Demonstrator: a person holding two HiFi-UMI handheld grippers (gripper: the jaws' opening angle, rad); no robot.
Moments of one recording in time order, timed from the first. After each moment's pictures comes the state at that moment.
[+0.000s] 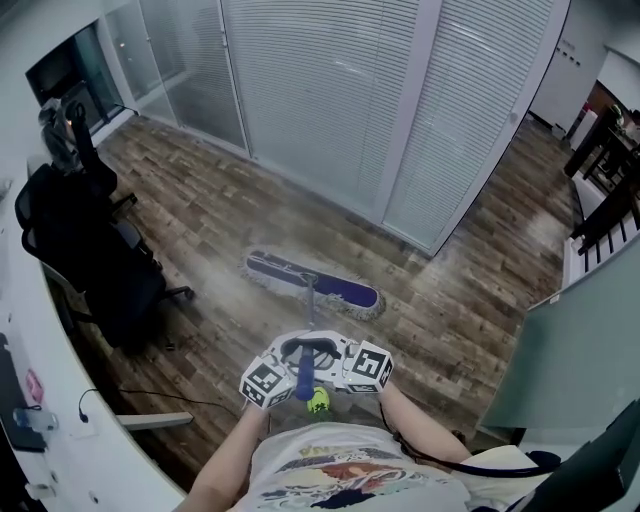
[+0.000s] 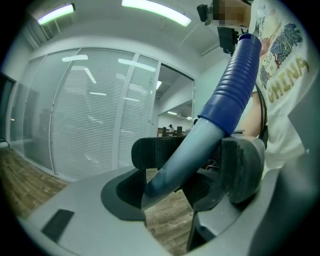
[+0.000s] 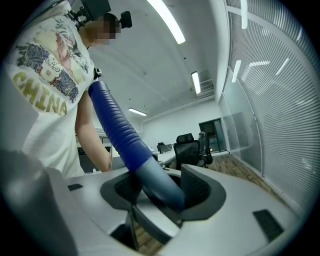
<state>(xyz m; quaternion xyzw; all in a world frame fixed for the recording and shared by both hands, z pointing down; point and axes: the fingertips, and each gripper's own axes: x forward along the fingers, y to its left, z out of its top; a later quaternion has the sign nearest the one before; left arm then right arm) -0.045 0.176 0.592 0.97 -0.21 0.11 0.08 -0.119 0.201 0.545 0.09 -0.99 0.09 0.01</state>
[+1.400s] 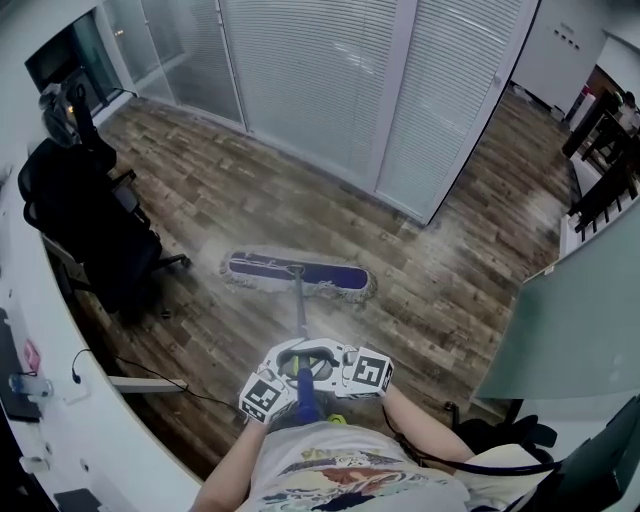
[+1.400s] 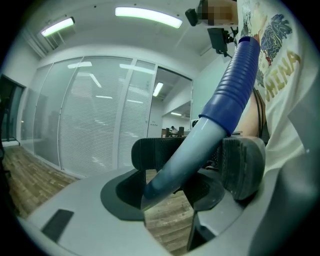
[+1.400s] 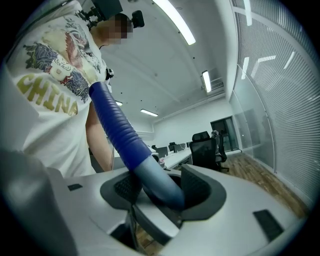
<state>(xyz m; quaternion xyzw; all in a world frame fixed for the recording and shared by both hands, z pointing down) -0.023 0.352 0.605 0.96 -0.25 0.10 0.08 -0.096 0.385 0.559 0.03 -1.00 0.08 0.00</state>
